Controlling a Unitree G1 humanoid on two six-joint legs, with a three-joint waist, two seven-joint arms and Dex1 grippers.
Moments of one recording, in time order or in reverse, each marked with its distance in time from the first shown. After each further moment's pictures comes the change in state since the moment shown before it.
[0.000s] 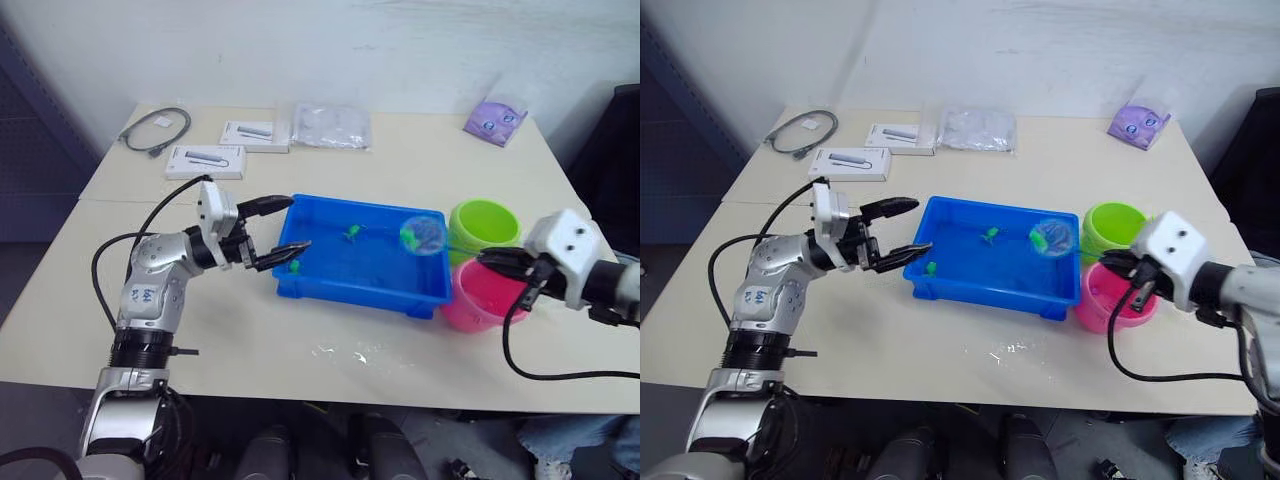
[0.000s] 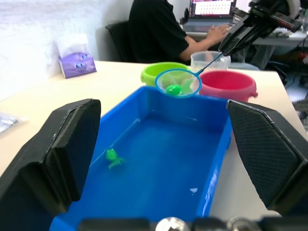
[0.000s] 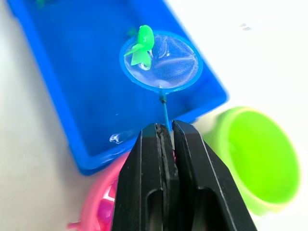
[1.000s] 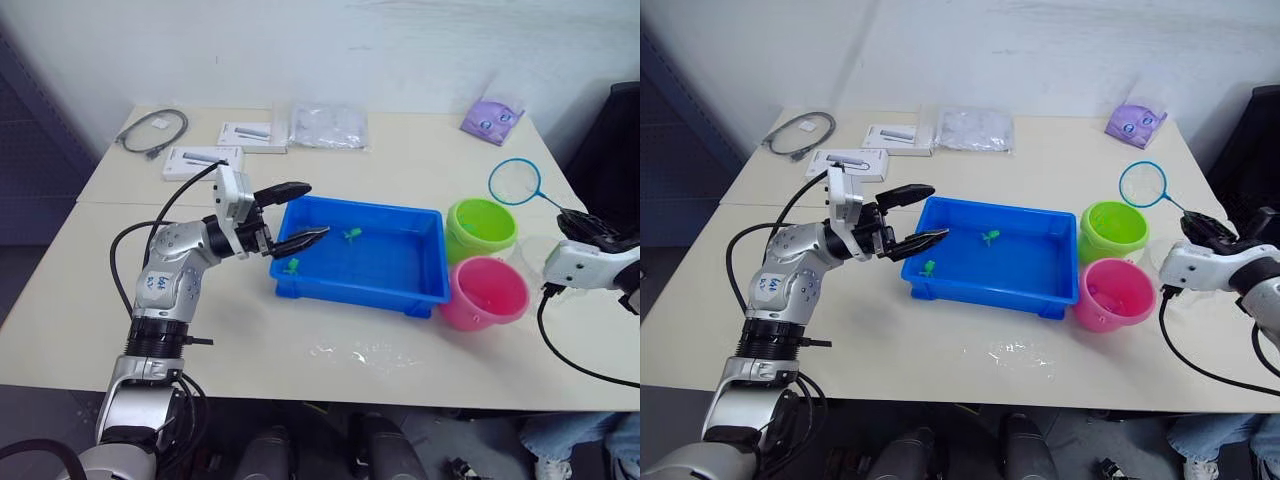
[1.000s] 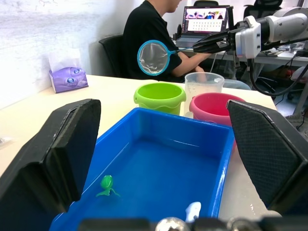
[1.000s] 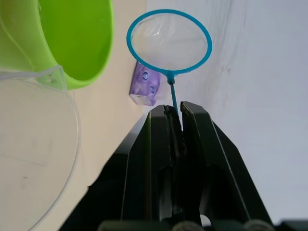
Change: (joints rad) left arm -0.037 -0.042 -0.026 -0.021 -0.012 0.057 0.037; right arm 0.008 -0.215 0.193 0.636 -0.852 -1.053 -0.841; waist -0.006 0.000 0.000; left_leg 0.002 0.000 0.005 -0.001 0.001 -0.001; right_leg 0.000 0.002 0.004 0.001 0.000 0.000
